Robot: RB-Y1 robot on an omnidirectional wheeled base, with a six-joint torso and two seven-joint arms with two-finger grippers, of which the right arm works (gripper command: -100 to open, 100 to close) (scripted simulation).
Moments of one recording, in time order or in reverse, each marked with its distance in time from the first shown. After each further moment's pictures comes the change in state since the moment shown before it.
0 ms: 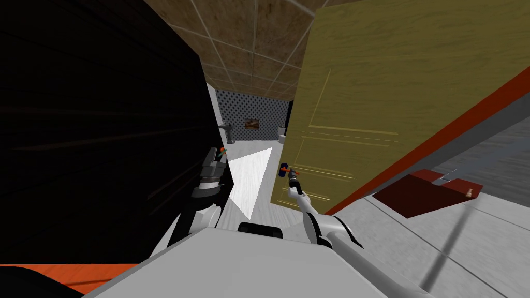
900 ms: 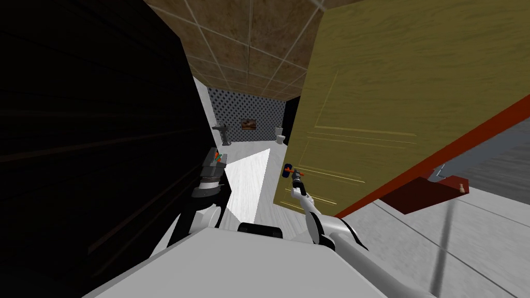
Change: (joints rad) arm 0.007 -0.034 -0.060 0.011 -0.027 -0.006 0.021
